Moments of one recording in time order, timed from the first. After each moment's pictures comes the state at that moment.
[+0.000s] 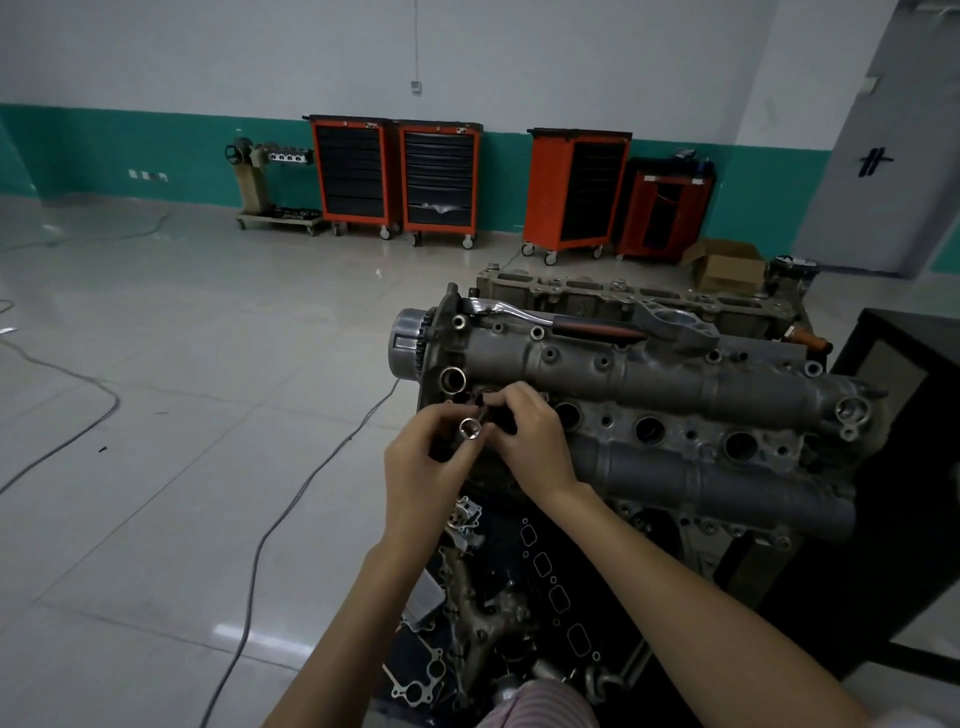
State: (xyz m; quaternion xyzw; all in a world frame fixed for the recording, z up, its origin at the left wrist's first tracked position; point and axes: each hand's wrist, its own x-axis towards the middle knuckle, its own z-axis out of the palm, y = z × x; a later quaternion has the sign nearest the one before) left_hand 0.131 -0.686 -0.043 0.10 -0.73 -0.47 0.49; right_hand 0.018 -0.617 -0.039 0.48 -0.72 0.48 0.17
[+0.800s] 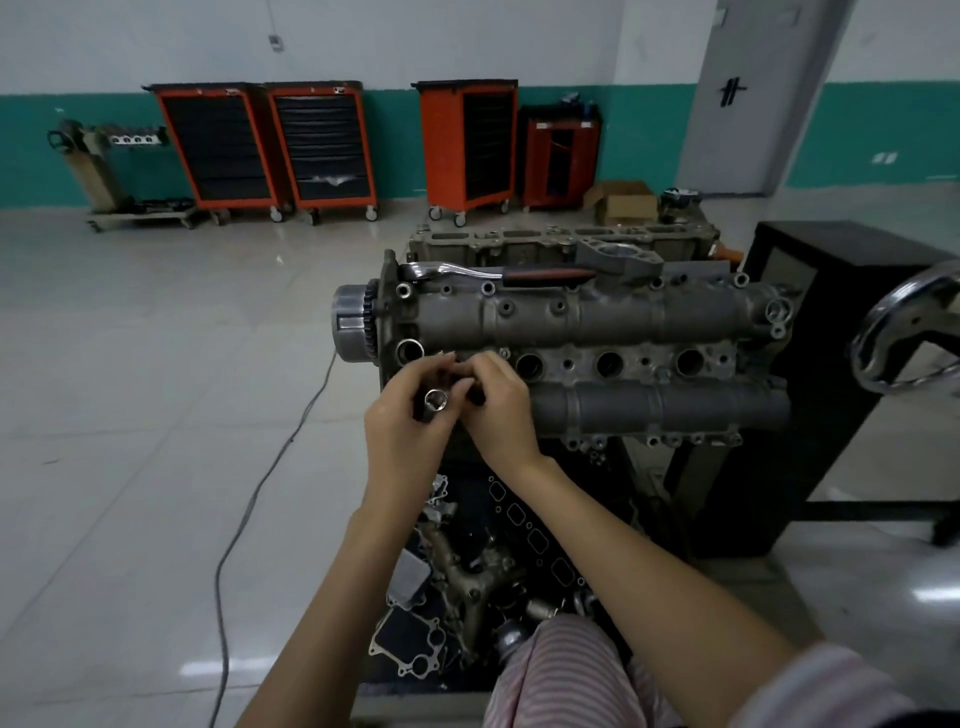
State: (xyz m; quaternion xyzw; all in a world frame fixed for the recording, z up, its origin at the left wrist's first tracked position) left_hand 0.124 -0.700 -0.033 -0.01 -0.78 -0.41 0.47; right_hand 0.039 -0.629 -0.052 0.37 -0.72 0.53 0.24
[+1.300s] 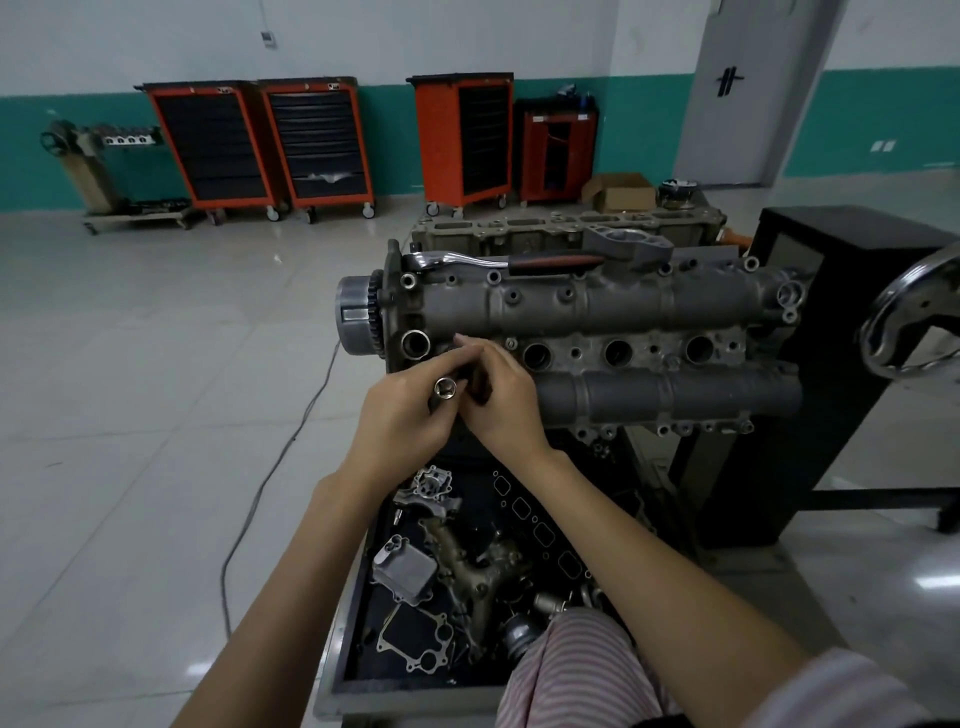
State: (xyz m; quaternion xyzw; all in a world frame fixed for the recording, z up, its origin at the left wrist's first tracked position) left_hand 0.122 -0.730 -0.022 -0.07 -0.89 -0.27 0.36; right_hand 0.035 -0.632 -0.061 0.36 -0.72 0.54 0.23
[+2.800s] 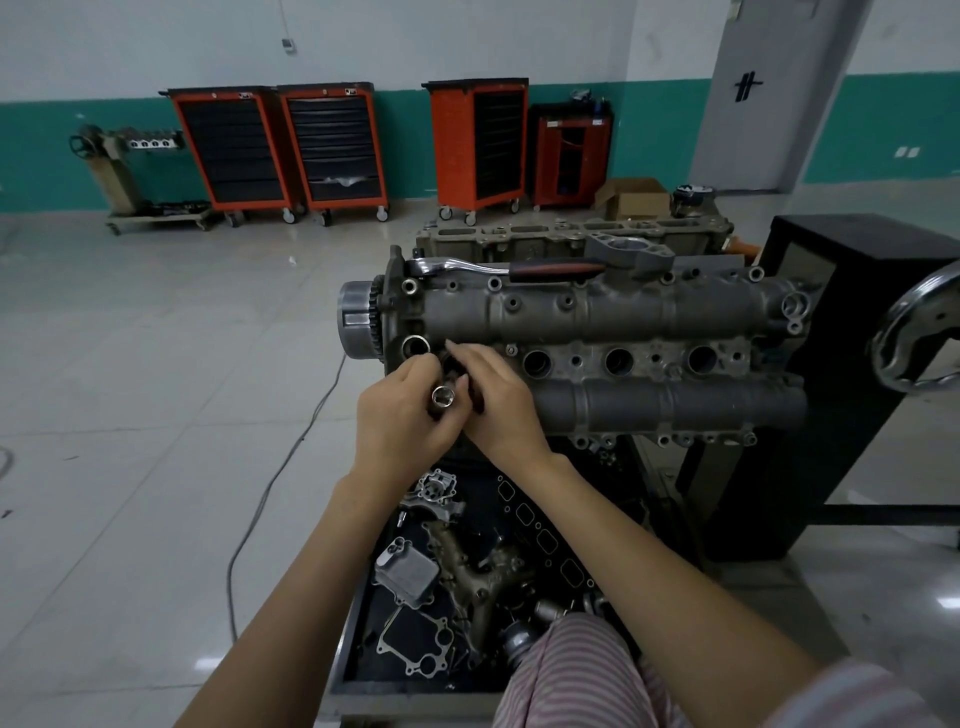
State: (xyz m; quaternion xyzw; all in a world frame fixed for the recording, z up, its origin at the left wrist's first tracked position) left_hand 0.111 -0.723 -0.032 -0.03 -0.85 -0.16 0.50; right_hand 0.038 -0.629 -0.054 0.42 -0.73 0.49 0.22
